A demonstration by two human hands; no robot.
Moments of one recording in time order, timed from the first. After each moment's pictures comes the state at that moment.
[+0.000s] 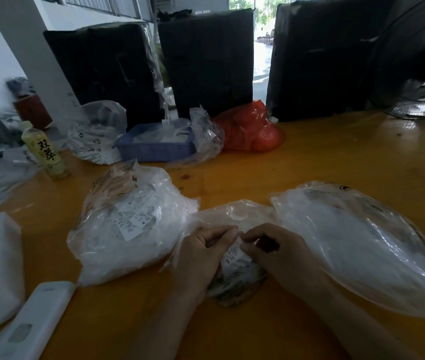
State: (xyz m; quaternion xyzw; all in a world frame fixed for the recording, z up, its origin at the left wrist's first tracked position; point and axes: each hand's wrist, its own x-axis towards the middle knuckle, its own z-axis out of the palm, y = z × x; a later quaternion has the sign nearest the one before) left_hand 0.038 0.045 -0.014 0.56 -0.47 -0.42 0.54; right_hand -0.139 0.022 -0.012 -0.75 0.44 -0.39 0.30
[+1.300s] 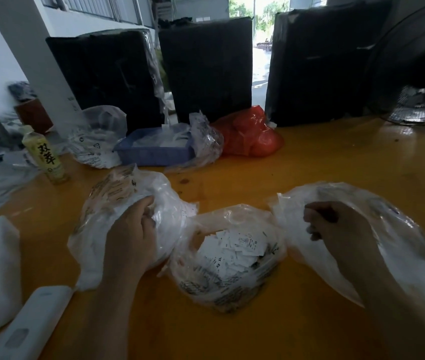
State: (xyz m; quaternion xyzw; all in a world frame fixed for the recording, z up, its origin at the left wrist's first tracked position) left_hand 0.138 0.035 0.014 0.72 -0.57 0.04 0.39; right_hand -0.207 -0.012 0.008 -0.52 0.60 -0.50 0.35
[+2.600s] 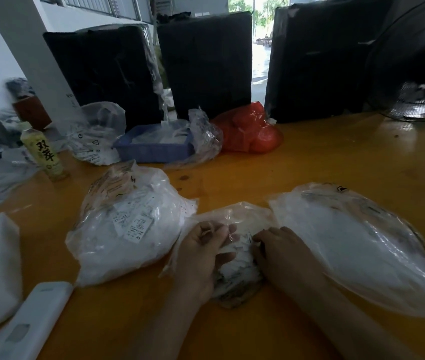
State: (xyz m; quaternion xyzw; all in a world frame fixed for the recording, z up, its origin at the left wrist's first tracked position) left_hand 0.029 0.034 -0.025 0.49 -0.30 -0.54 0.62; right_hand -0.143 0.003 -0.034 -0.82 0.54 -0.20 0.07
